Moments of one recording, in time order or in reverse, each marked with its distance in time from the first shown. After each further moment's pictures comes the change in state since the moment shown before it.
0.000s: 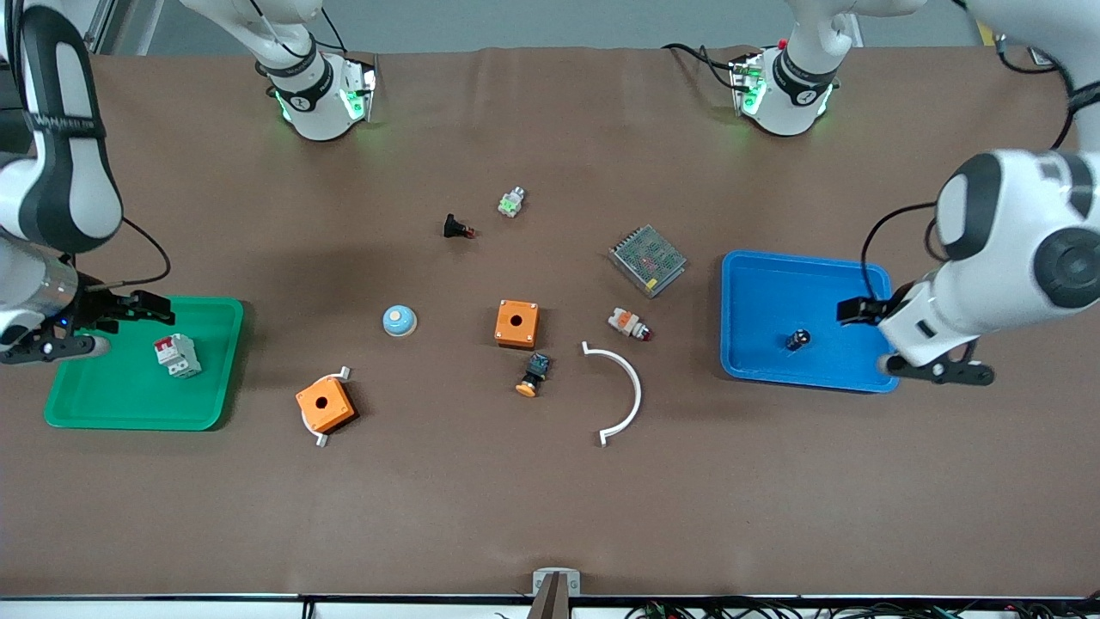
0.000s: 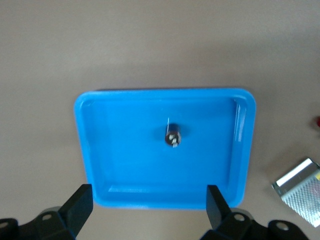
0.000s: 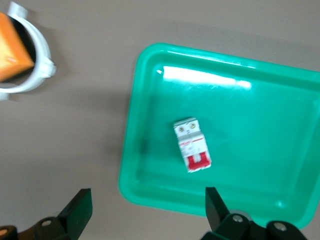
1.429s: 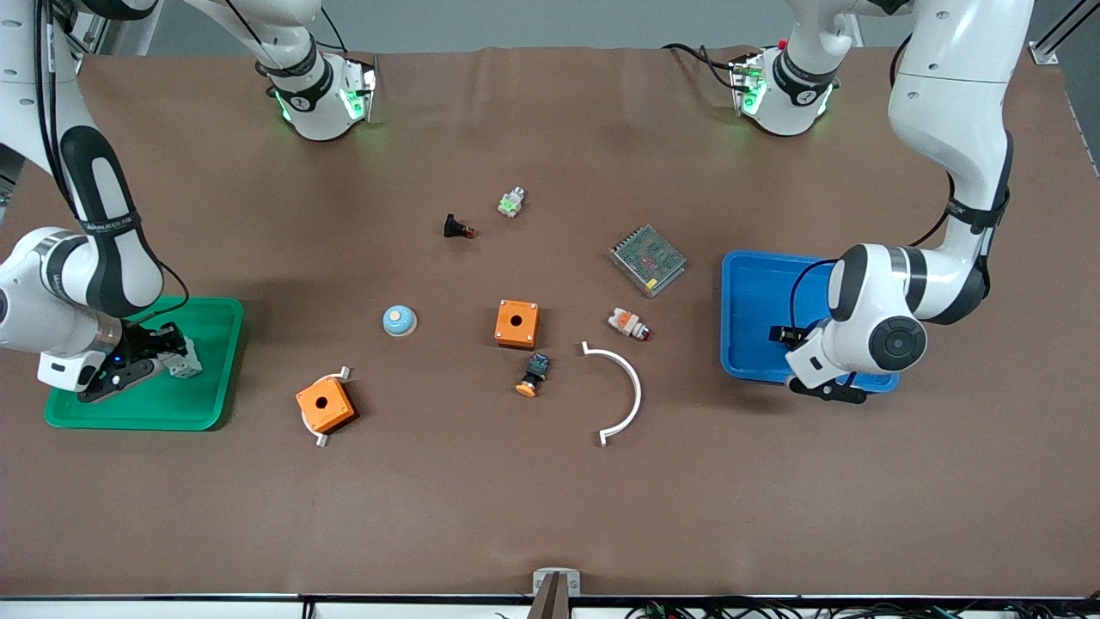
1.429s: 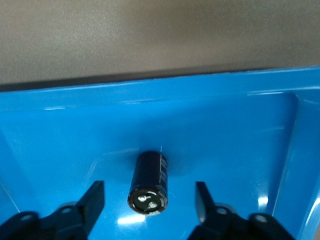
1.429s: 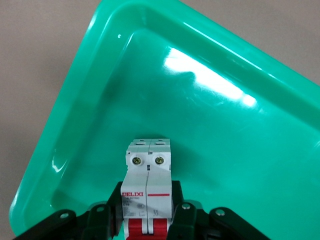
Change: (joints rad) left arm 0.012 0.201 -0.040 -0.184 0.003 0.257 0.014; right arm -0.060 0.259 0.001 0.061 -0.014 0.172 -0.365
